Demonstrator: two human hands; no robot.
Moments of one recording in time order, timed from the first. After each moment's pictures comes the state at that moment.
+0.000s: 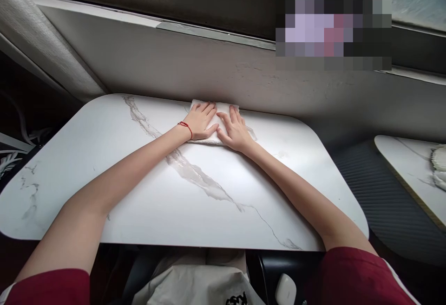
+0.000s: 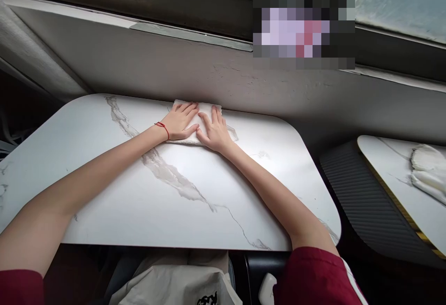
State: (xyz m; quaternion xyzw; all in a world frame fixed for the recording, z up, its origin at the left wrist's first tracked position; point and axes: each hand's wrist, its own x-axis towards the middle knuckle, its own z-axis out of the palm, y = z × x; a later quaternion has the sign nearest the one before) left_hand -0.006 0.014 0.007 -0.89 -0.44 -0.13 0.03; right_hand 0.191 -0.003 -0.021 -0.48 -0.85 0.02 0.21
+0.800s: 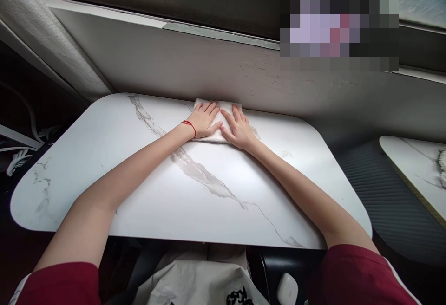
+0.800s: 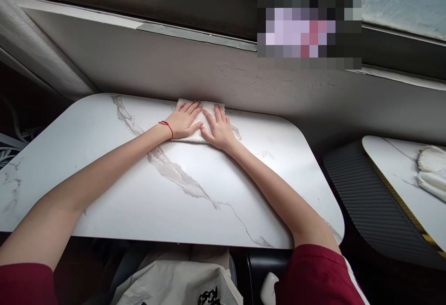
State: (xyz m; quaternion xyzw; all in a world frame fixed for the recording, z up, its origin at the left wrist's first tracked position) left_hand -0.007 0.013 0.005 -0.88 -0.46 -0.12 0.01; right_hand 0.194 0.001 -0.020 -0.48 -0.86 0.02 0.18
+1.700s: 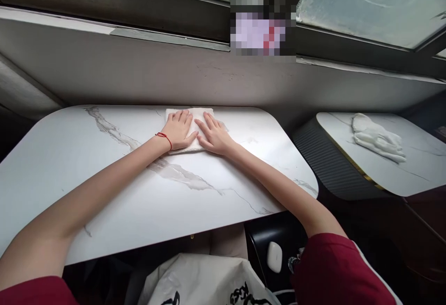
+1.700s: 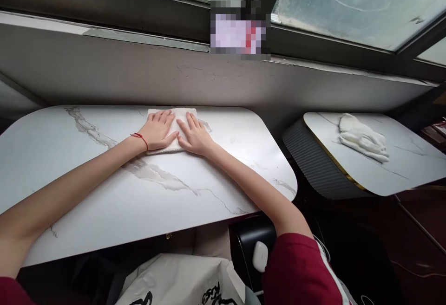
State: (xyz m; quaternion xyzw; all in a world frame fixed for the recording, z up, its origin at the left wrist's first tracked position) left_hand 0.012 -0.023 0.021 -0.88 -0.46 -0.06 0.07; right_hand 0.203 -0.048 -0.002 -0.50 -0.86 -0.02 0.13
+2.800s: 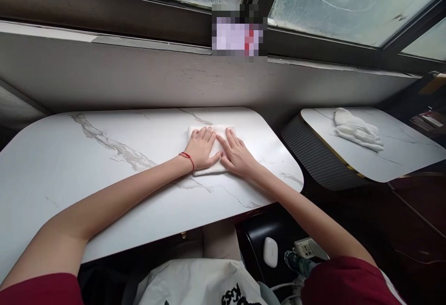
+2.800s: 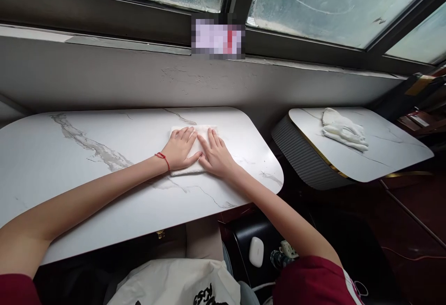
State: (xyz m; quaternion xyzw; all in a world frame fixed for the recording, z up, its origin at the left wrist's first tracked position) left_hand 0.097 -0.084 0.005 -0.92 -0.36 -0.13 0.02; right_hand 0.282 -0.139 -0.007 -0.55 -0.82 -0.05 0.13
